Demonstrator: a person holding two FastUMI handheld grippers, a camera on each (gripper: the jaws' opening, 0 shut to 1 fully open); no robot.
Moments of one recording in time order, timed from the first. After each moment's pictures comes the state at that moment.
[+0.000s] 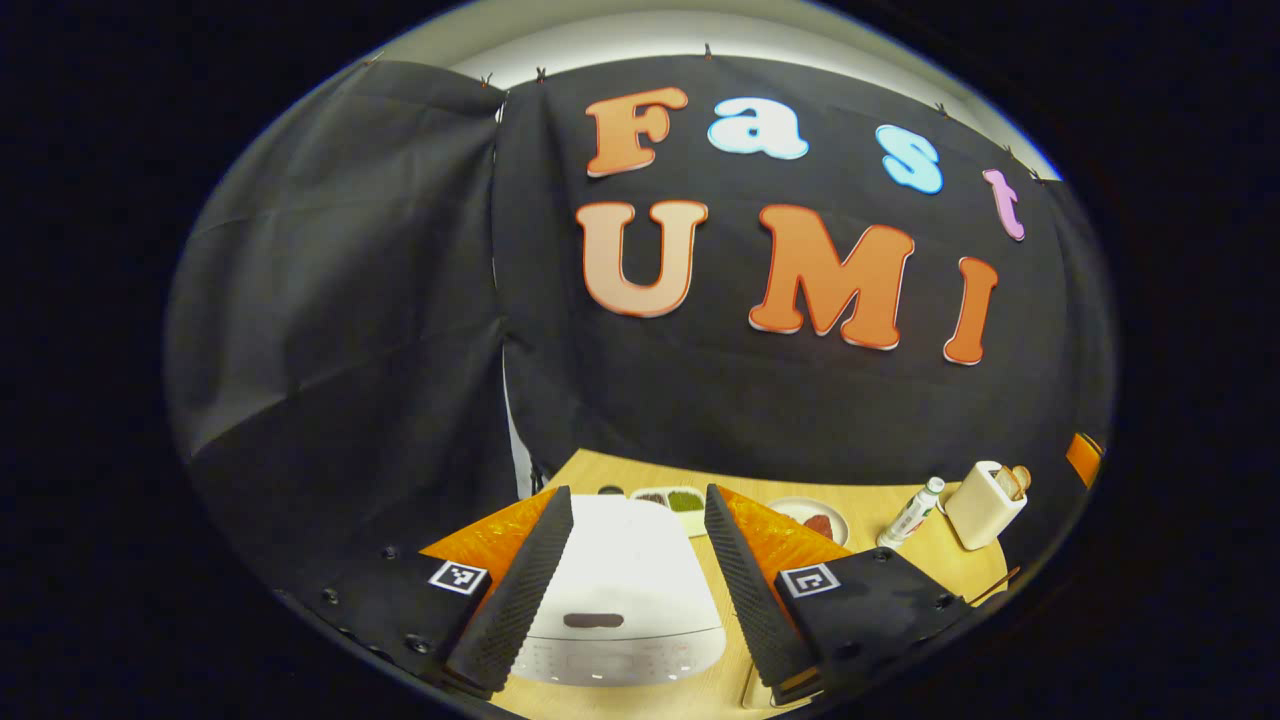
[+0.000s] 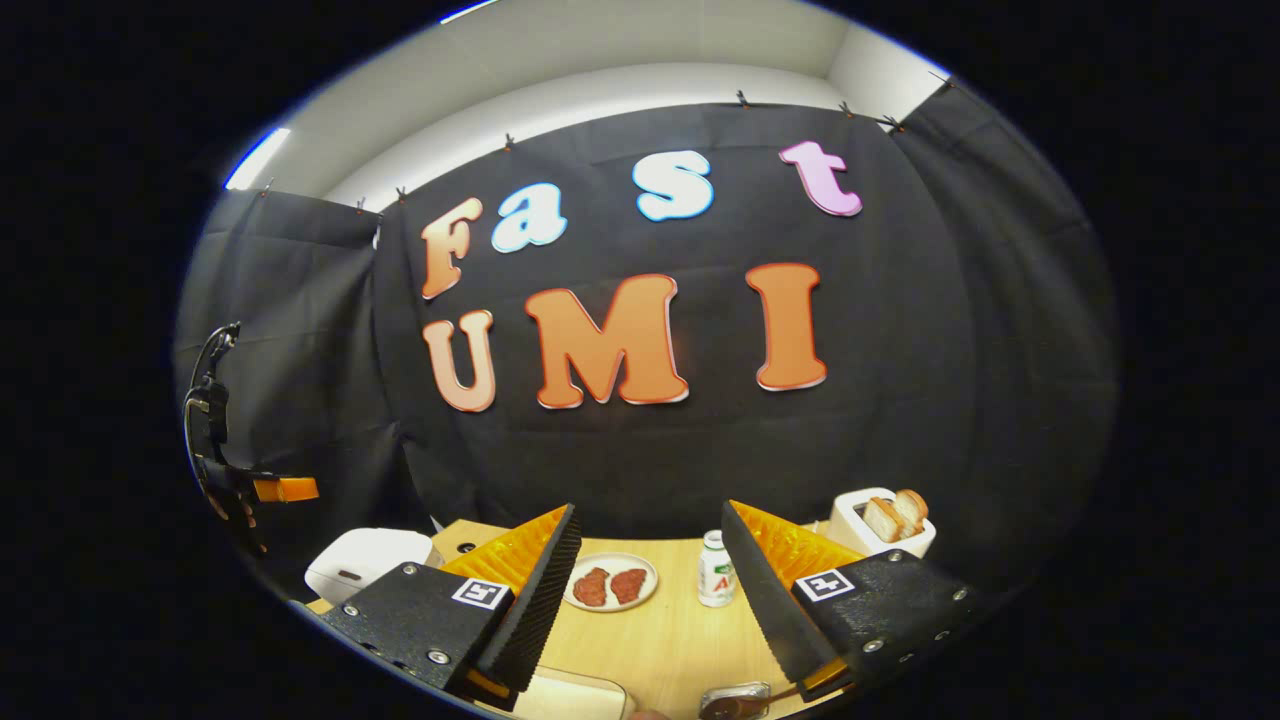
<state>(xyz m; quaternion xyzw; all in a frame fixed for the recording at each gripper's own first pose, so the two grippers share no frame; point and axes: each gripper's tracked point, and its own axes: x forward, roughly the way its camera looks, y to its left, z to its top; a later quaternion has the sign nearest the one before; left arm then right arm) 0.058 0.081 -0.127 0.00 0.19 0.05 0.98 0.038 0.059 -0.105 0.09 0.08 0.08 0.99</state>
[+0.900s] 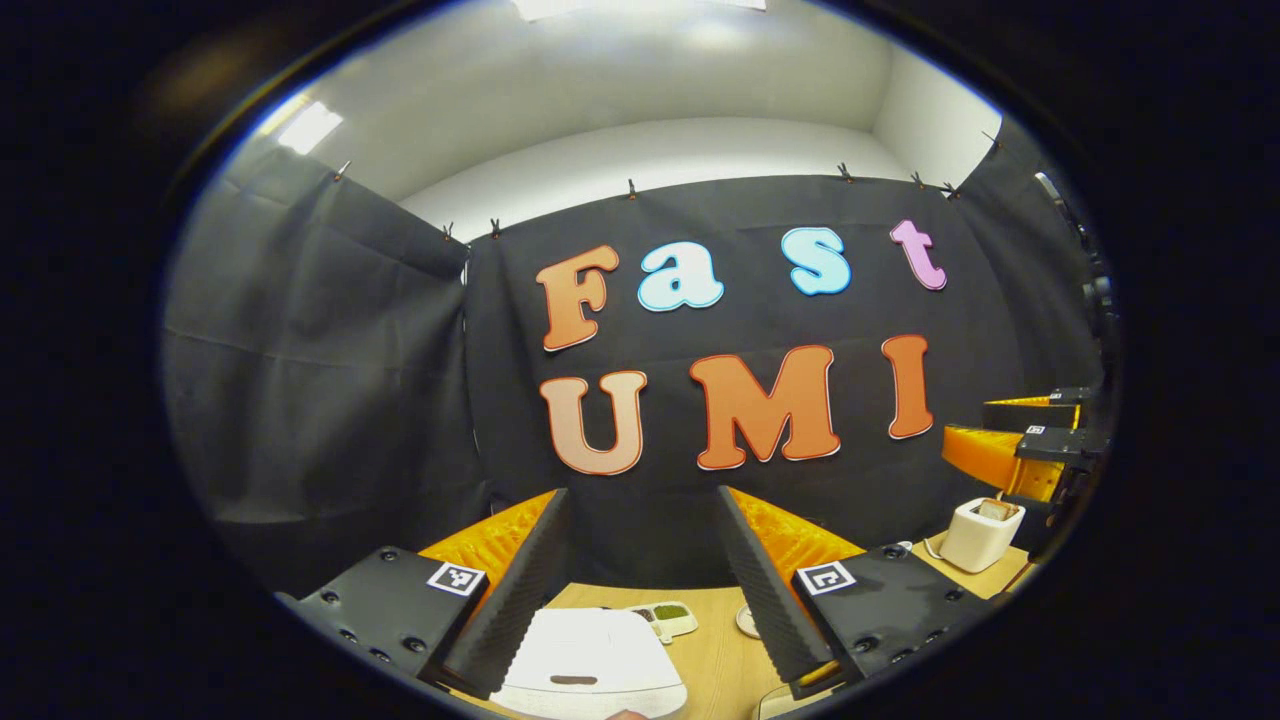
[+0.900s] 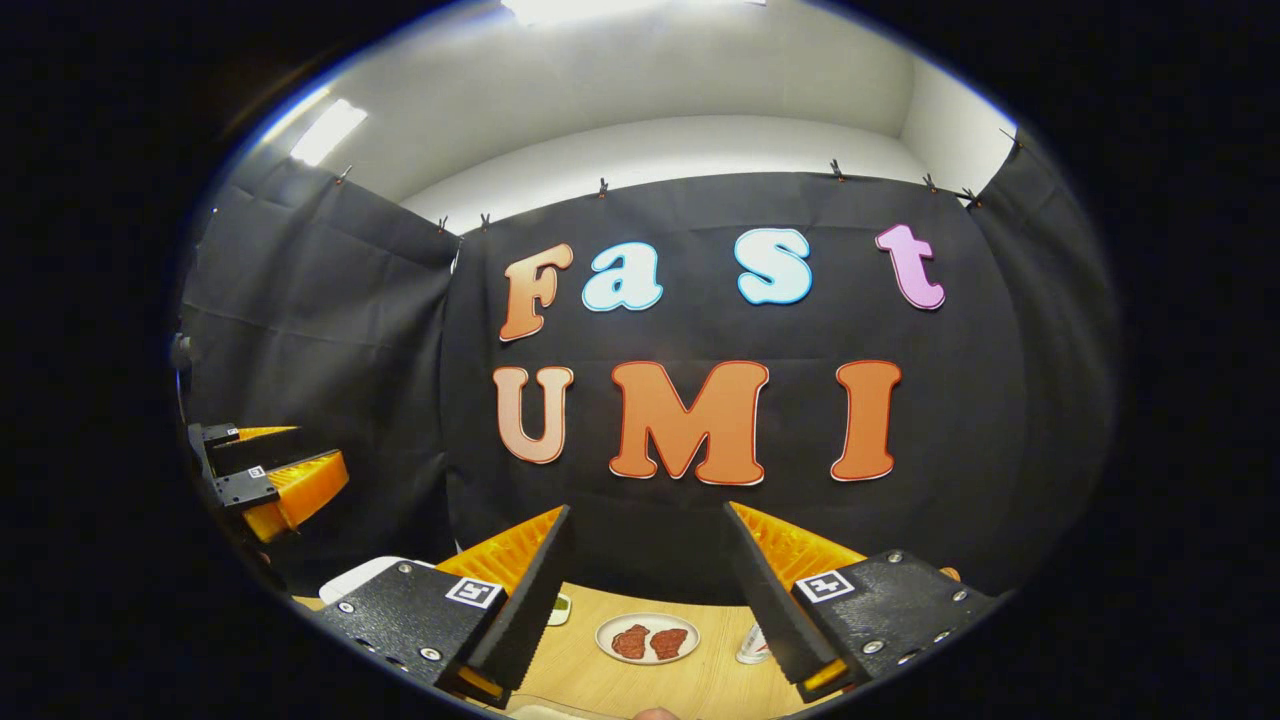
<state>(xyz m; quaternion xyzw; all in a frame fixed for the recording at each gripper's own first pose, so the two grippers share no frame) 0.016 0.009 -0.020 0.06 -0.02 0.02 1.00 0.033 0.127 -0.037 0.04 -0.02 0.12 0.99</state>
